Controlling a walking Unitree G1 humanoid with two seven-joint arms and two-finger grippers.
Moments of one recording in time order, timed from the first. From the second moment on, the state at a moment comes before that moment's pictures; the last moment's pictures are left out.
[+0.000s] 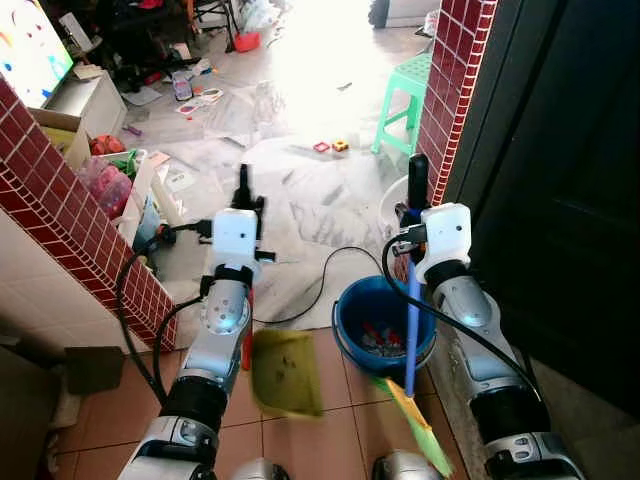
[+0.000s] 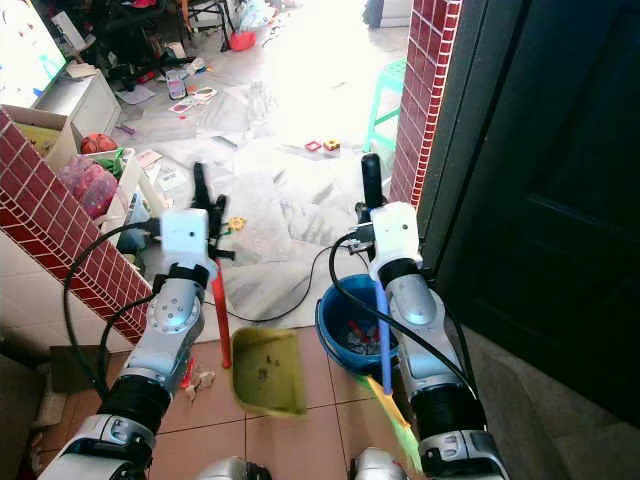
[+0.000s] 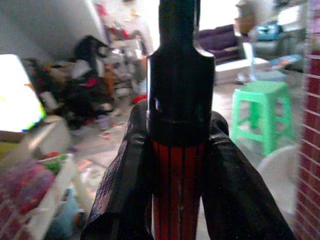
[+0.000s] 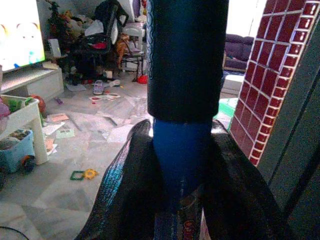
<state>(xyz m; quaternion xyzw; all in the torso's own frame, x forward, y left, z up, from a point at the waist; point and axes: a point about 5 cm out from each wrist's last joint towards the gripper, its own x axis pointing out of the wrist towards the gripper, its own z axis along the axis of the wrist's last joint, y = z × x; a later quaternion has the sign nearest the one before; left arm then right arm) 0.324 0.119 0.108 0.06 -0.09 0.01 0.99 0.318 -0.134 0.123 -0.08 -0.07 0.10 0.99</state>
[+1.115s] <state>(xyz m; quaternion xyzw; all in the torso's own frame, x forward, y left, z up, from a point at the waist) 0.300 0.111 0.078 0.01 -0.04 -0.01 1.00 0.313 -0.118 0.129 -0.06 -0.08 0.15 0.98</state>
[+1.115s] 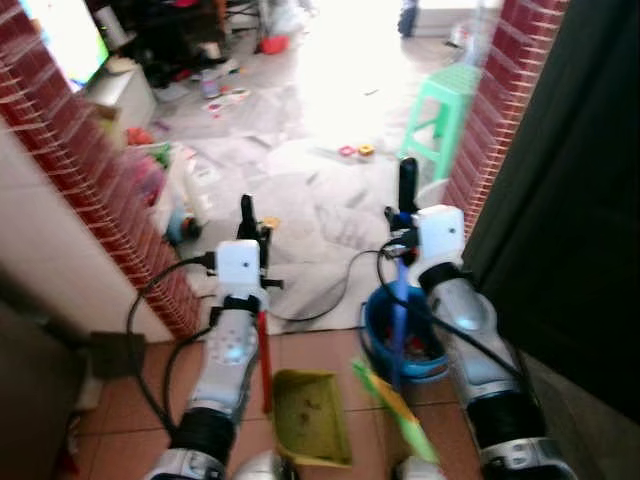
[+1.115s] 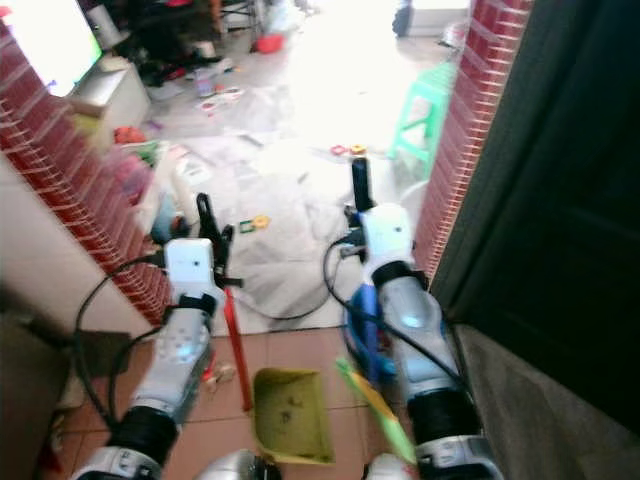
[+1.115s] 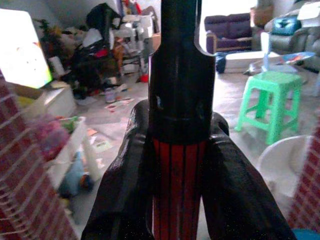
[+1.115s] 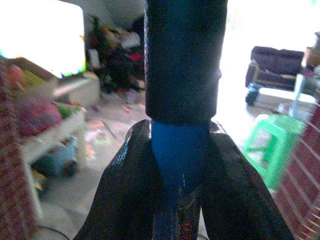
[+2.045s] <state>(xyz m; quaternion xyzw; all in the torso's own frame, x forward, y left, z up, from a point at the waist) 0.309 0.112 0.124 -0.03 -0.11 0.00 0.99 0.313 -0.129 0.132 -0.09 -0.10 0.12 0.98</state>
